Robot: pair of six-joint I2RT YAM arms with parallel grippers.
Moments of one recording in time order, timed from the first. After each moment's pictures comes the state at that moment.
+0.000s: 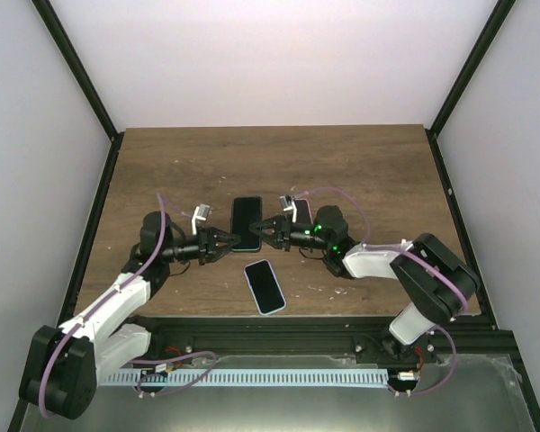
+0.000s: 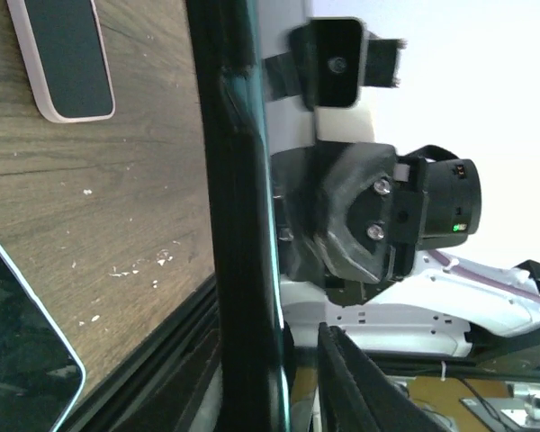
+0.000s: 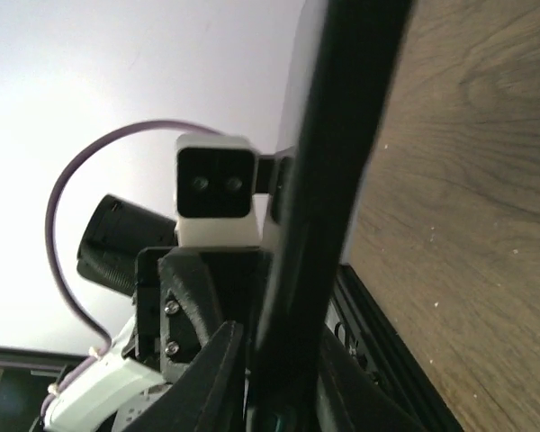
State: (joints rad) left arm -0.32 0.98 0.40 0.29 1.00 -1.17; right arm 0.70 1.60 0.59 1.01 -0.69 1.39
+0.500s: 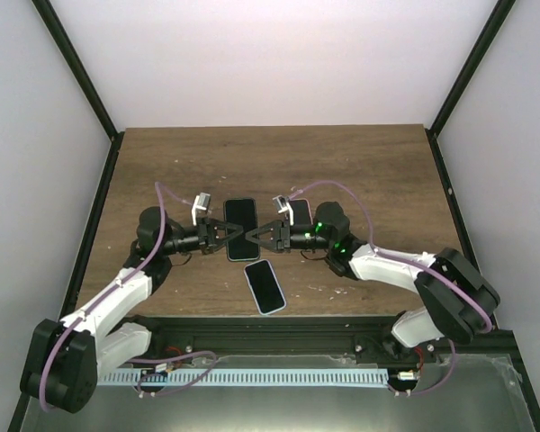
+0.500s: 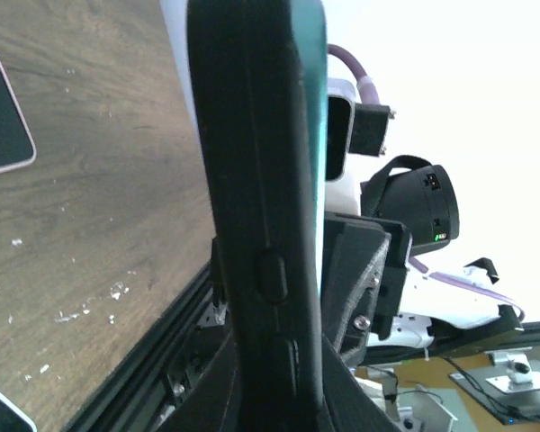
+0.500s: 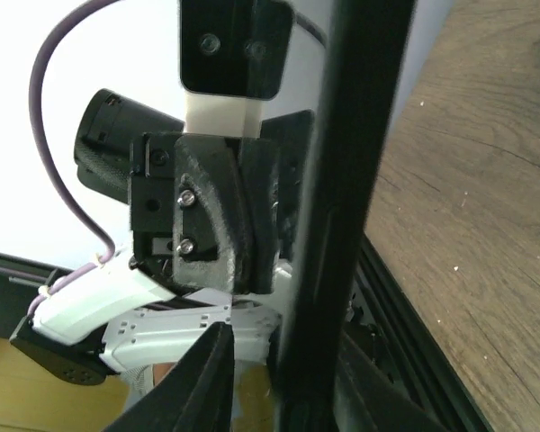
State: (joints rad) left arm -0.32 1.02 0.44 0.48 1.01 -1.24; right arm 0.75 1.44 0.64 0.77 -0.80 1.19
